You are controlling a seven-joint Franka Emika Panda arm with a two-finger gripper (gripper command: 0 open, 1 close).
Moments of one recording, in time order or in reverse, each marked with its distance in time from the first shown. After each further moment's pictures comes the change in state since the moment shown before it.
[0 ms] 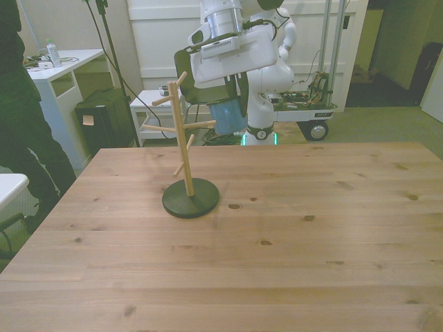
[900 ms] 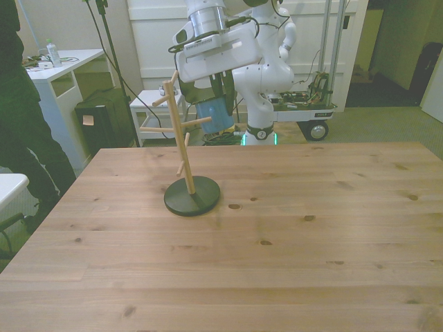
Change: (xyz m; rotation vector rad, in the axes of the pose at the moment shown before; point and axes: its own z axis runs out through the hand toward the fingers) arm 0.026 0.011 -0.010 0.021 -0.010 0.014
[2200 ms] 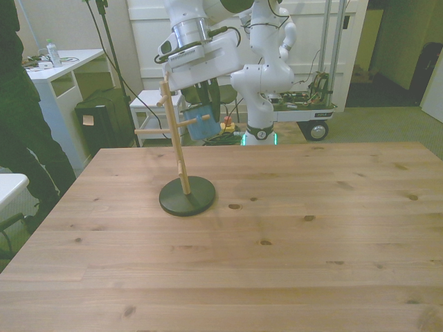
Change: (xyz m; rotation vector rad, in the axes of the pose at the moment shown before) arm 0.034 0.026 0.011 0.001 -0.038 -0.016
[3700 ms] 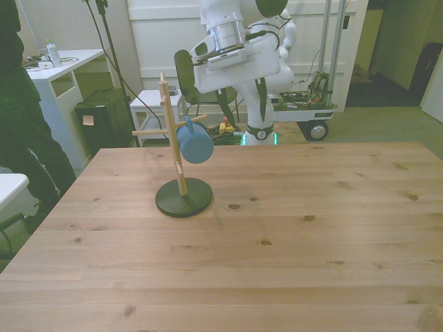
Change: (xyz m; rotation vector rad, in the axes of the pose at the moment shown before) arm -0.091 -0.036 0.037 -0.047 -0.006 -0.129
